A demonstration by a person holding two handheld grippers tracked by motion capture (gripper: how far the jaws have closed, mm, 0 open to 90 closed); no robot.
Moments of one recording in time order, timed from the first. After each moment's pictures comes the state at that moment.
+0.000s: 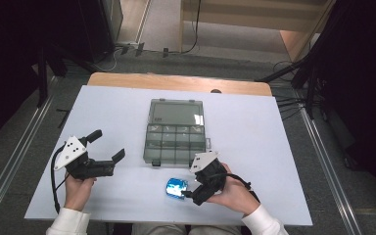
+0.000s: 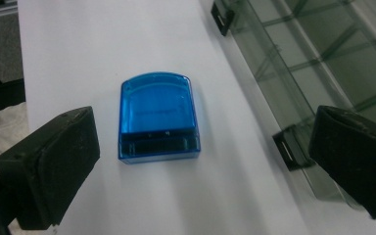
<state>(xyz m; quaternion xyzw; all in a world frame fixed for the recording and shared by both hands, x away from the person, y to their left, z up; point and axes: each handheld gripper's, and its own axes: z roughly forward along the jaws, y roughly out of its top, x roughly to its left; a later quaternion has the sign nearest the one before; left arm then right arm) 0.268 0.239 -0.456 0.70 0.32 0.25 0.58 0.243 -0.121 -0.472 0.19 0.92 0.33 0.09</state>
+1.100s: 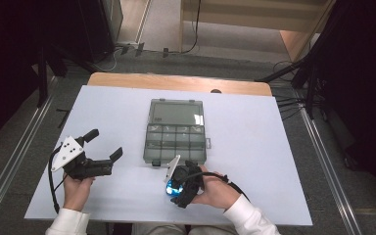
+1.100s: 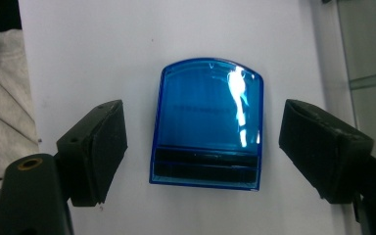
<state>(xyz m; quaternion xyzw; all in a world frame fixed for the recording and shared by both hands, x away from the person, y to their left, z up) 0.266 0.242 -0.454 0.69 0.33 0.27 0.58 0.250 -0.061 -0.484 0.12 0.98 0.17 0.03</state>
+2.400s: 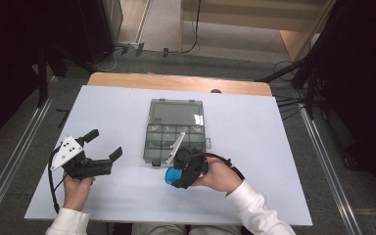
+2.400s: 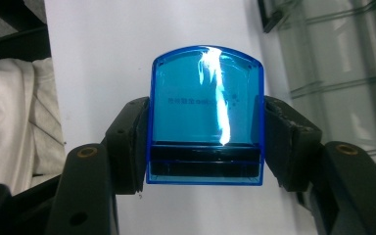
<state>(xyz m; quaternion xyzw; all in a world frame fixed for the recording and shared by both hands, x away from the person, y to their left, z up) 0.268 0.244 -0.456 0.69 0.34 0.26 0.58 0.283 -0.071 -0.445 0.14 0.97 0.19 -0.02</state>
